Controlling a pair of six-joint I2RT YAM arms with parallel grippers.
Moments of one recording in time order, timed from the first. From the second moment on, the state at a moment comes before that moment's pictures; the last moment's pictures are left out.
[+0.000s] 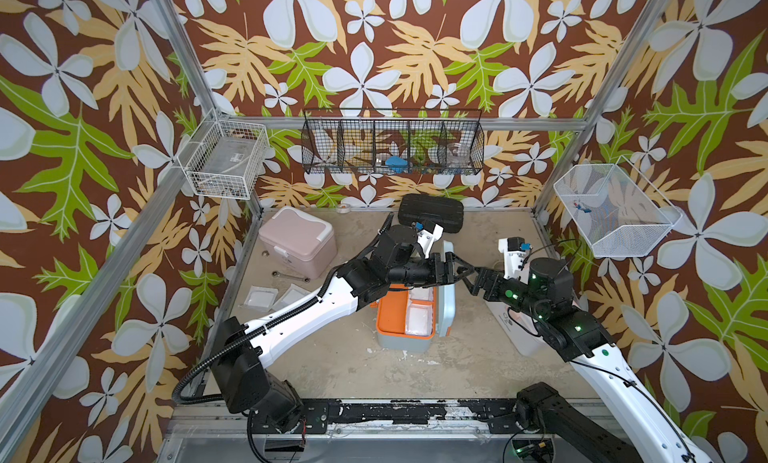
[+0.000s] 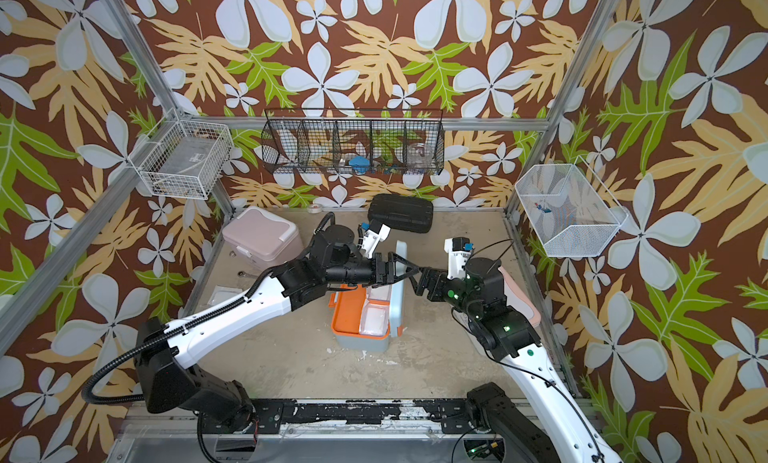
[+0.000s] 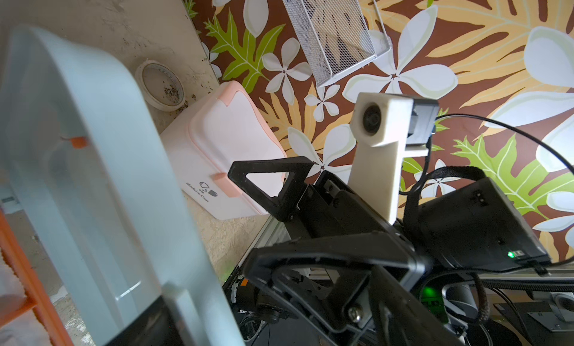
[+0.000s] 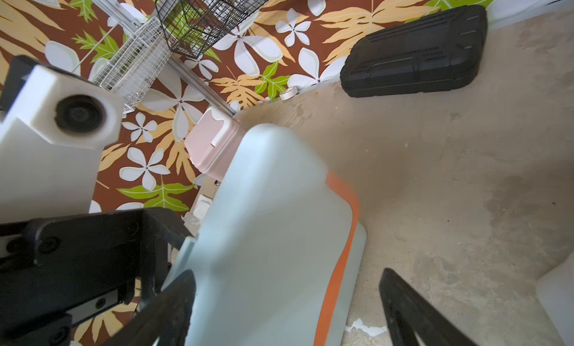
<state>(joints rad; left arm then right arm) -0.87 1.51 1.37 -0.17 0.46 -0.93 0.35 0.83 0.88 -0.43 -0.31 0.55</state>
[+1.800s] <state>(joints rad) -0.84 1.31 1.19 -0.22 0.27 -0.80 0.33 0.84 0.93 -0.52 -0.25 0.55</state>
